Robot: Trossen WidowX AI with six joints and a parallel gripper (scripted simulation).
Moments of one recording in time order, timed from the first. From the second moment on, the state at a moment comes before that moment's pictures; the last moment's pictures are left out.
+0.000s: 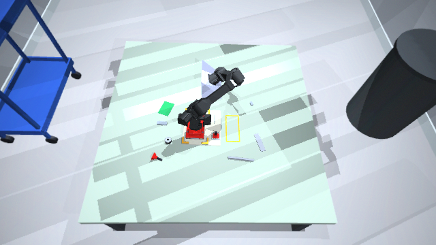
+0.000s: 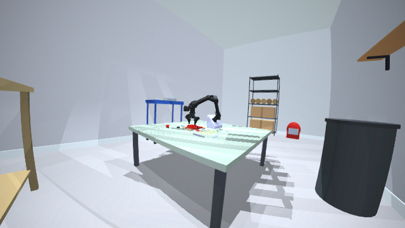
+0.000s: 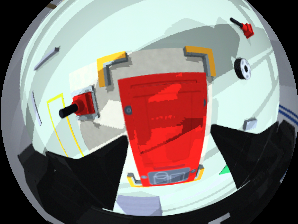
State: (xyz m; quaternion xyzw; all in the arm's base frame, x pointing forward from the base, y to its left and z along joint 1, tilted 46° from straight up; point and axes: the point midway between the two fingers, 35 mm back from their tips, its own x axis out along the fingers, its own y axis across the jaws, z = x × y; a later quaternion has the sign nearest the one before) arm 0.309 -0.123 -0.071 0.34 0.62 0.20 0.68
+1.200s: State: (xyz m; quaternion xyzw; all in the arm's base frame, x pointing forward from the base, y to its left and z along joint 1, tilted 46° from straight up) arm 0.311 -0.112 -0.083 0.34 0.62 0.20 0.68
